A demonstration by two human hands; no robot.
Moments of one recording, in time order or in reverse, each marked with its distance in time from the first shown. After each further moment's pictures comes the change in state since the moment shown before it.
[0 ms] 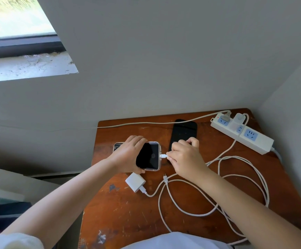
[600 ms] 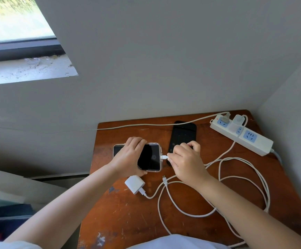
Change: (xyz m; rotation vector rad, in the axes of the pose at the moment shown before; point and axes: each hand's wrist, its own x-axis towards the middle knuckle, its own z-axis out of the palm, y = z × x) left_hand -0.005 0.010 0.004 -0.012 0.109 -0.010; right_hand -0.008 0.004 0.008 -0.012 0.111 -0.021
